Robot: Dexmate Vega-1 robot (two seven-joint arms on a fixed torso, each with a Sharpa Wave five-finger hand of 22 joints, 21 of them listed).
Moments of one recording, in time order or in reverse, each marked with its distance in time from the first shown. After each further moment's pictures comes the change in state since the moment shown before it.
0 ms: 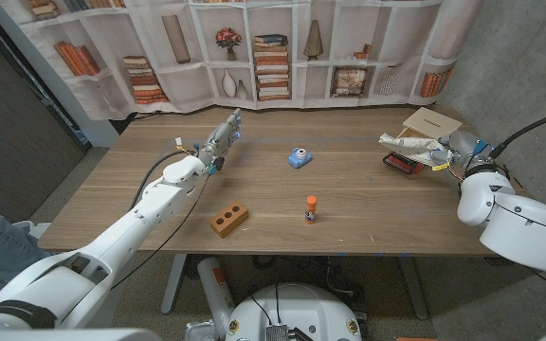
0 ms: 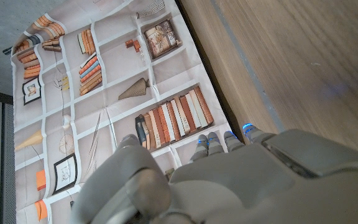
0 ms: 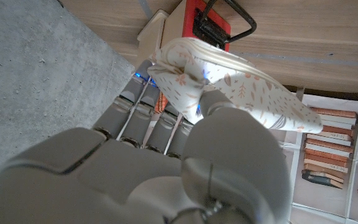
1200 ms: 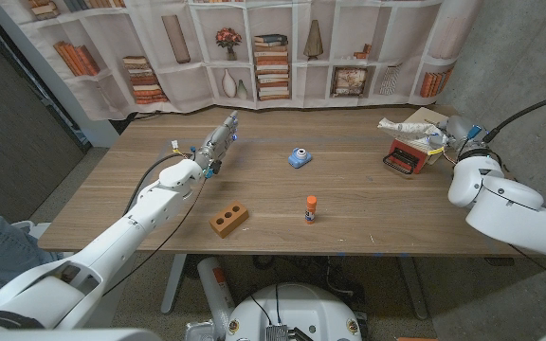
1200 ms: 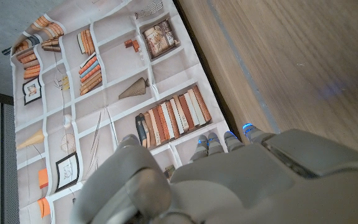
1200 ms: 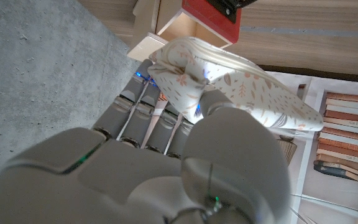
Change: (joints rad) left arm 0.047 0.033 -0.014 -0.067 -0.006 0.016 0.026; left_hand 0.004 0.004 -0.008 -0.003 0.000 0.000 0.000 0.000 0.000 0.000 0.000 0.000 0.000 0.000 0.000 0.000 0.000 0.000 0.000 0.000 0.000; right arm 0.199 0.032 -0.142 0.092 -0.035 0.013 0.003; right_hand 0.000 0.000 0.000 0.000 0.005 0.021 -0.008 -0.005 0.000 0.022 0.003 -0.008 0.001 0.016 -0.005 -0.007 -0.001 0.016 -0.005 0.000 0.000
